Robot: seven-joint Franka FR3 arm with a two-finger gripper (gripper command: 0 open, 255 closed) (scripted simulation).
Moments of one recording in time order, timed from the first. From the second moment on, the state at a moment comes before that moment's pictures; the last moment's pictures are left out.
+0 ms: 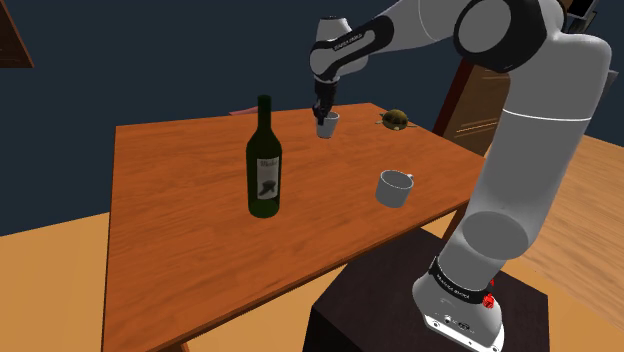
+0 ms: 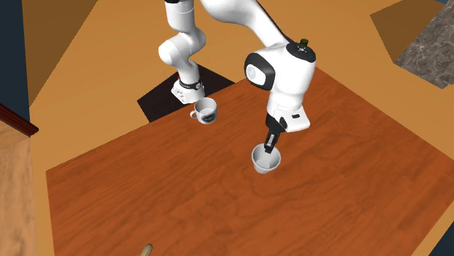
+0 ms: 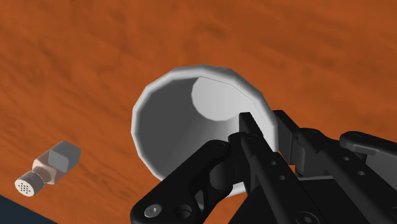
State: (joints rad) arm -0.10 0.18 -0.19 -1.87 -0.14 2.18 -0.37
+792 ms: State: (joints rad) arm -0.09 0.15 -0.19 -1.76 -0.13 2.03 -0.39
